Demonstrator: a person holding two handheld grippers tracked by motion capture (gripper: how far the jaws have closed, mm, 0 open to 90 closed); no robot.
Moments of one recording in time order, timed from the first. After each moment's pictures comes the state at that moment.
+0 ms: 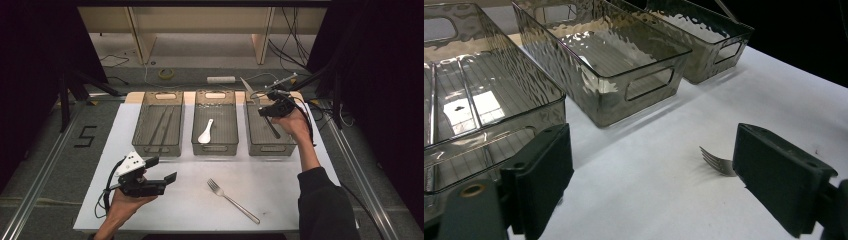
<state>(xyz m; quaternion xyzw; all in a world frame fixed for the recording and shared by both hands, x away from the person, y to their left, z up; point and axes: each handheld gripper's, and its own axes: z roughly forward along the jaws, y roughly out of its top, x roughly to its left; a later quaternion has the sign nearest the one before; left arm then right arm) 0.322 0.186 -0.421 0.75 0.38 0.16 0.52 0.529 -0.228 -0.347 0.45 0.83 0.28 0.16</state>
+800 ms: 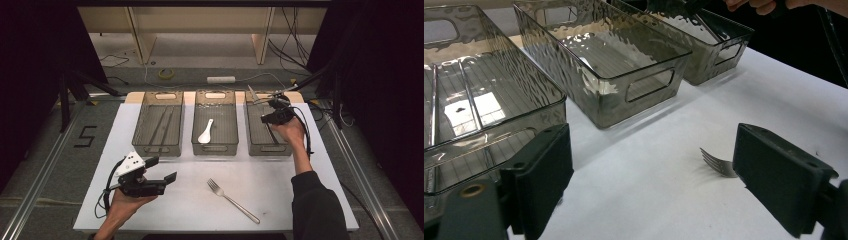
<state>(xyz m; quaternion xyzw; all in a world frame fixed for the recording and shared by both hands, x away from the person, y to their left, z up) 0.322 0.186 -0.420 0.74 0.38 0.17 0.52 0.538 -0.239 -0.391 0.51 0.80 0.28 0.14</state>
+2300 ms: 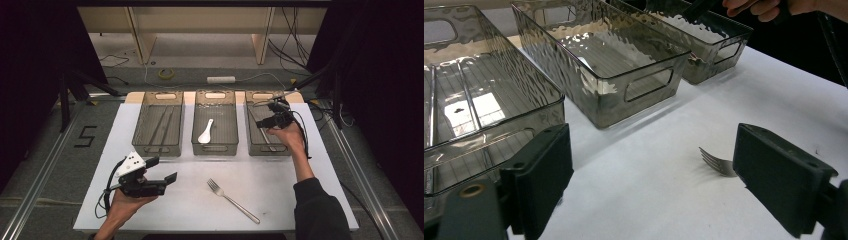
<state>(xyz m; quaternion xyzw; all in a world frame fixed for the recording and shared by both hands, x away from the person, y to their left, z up) 0.322 0.184 -0.421 0.75 0.38 0.16 0.52 0.526 -0.236 -0.395 0.52 0.80 0.28 0.12</state>
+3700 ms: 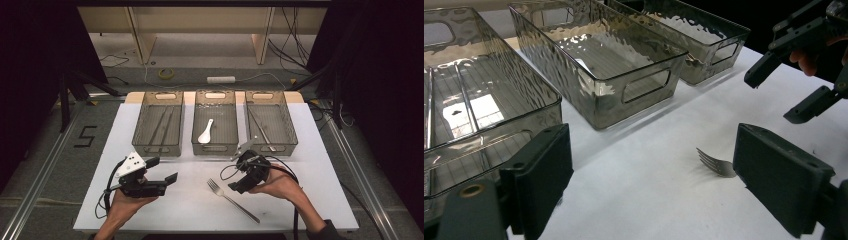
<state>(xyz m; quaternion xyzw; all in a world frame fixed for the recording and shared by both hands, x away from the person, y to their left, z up) 0.320 0.183 -0.420 0.75 0.38 0.17 0.52 0.373 -0.147 -0.402 0.25 0.94 0.23 0.04</state>
